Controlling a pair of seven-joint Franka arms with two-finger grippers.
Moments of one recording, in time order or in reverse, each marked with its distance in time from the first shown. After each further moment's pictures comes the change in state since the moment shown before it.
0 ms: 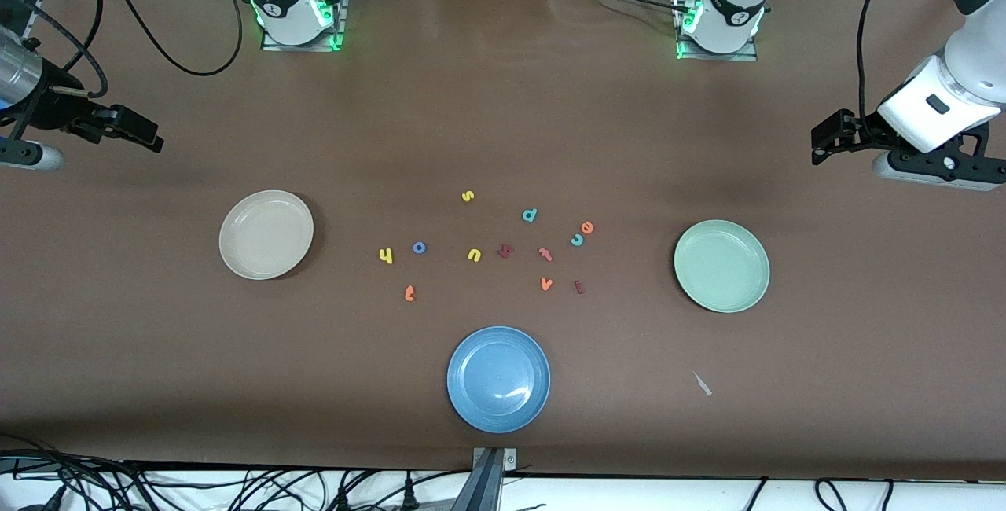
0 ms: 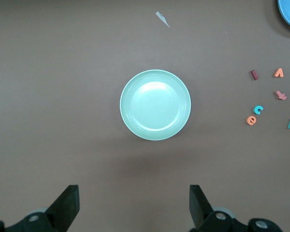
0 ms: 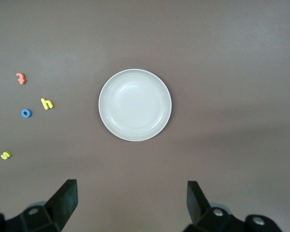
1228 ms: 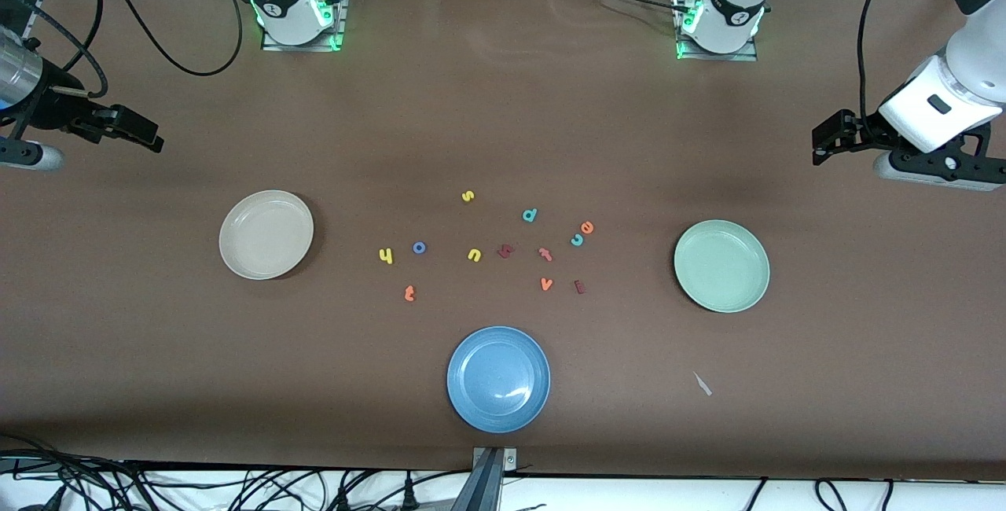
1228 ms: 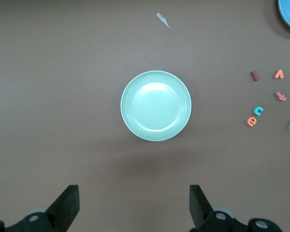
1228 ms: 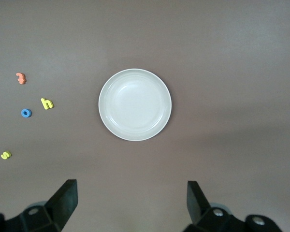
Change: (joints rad) left arm 0.007 0.002 0.001 0.008 0.000 0.001 0.000; right arm 0.000 0.000 0.000 0.000 0.000 -0.001 0.001
